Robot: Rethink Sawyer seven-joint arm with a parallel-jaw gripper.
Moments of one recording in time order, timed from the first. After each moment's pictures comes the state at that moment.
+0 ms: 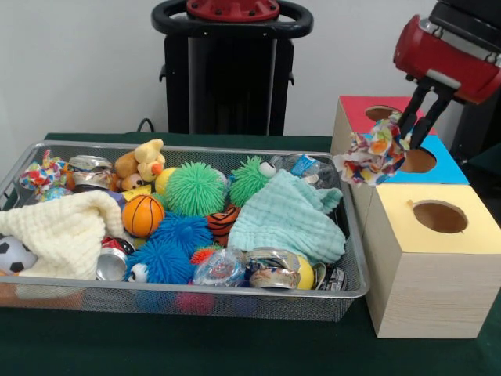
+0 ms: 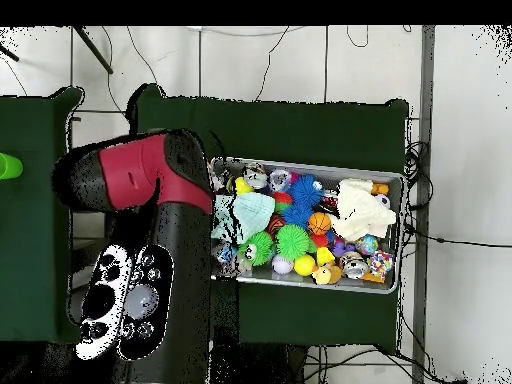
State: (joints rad) arm 0.24 -0.54 -0.28 1.10 -0.18 0.99 2.18
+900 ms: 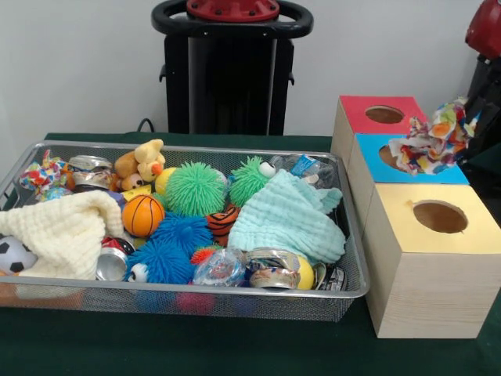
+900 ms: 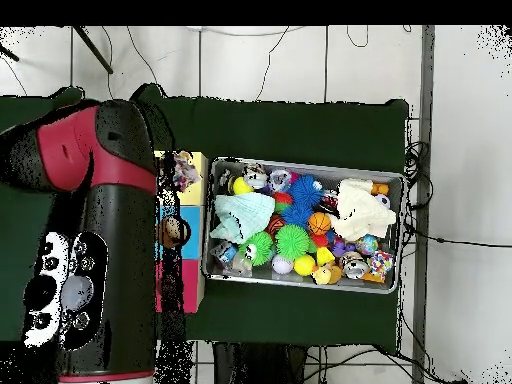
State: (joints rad) arm 0.33 -0.42 -0.36 0.87 -0.11 1.17 2.33
